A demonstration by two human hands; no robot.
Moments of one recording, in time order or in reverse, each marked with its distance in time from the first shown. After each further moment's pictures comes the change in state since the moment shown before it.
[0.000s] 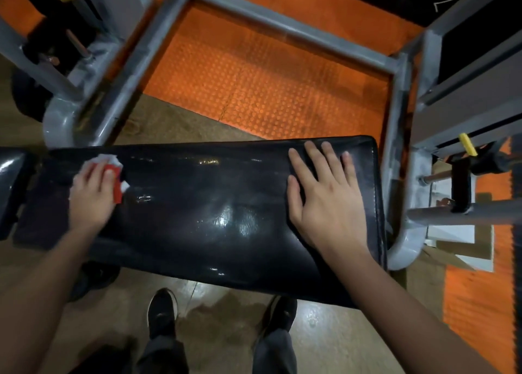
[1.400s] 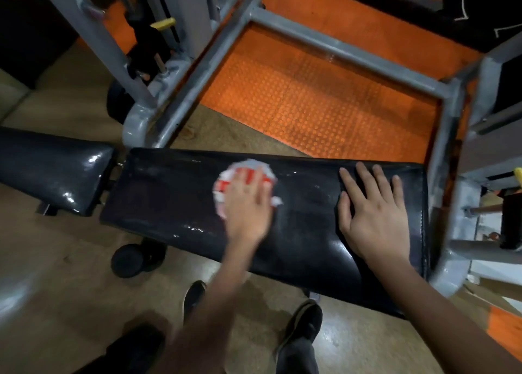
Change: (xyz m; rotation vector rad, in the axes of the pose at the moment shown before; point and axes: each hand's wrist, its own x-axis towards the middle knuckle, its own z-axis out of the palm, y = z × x) left_hand -0.104 0.188 0.008 -0.082 0.044 0.171; right_hand 0.003 -0.008 -0.012 -0.030 0.000 -0.024
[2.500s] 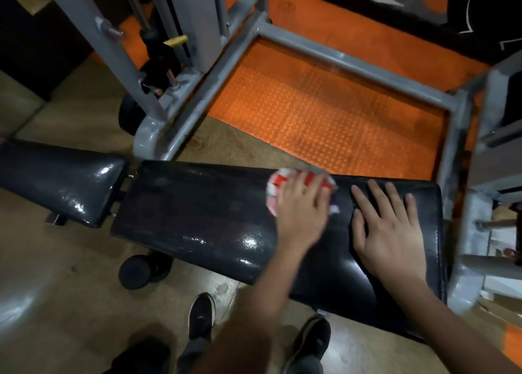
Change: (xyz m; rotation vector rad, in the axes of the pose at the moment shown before) left_hand 0.015 0.076 0.023 -0.096 -0.026 0.195; right_hand 0.001 -0.002 -0.001 0.000 -0.014 -0.001
